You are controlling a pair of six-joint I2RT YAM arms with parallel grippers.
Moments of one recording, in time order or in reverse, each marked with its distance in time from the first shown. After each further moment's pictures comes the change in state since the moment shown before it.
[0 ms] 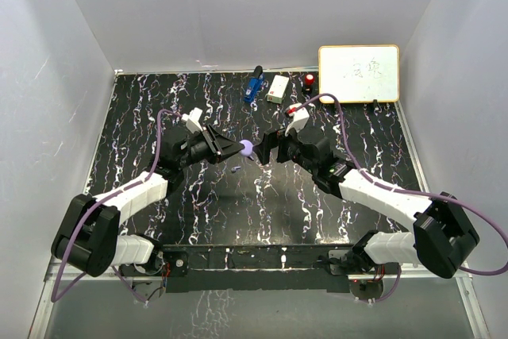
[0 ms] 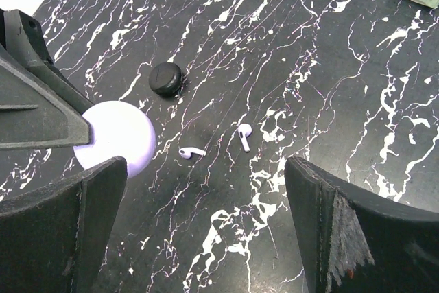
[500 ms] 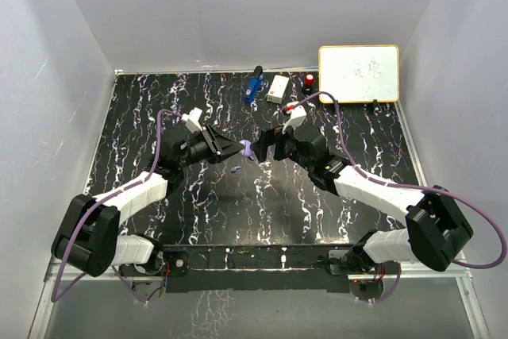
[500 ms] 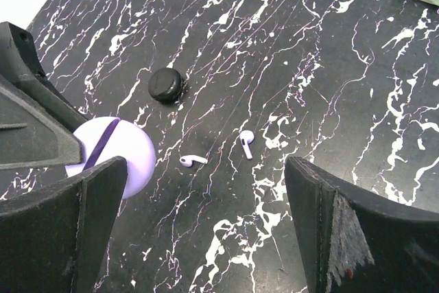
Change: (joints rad) left arm 0.000 0.000 0.000 0.004 0.010 -0.007; right arm 0.000 0.047 0.021 0.024 0.008 0.016
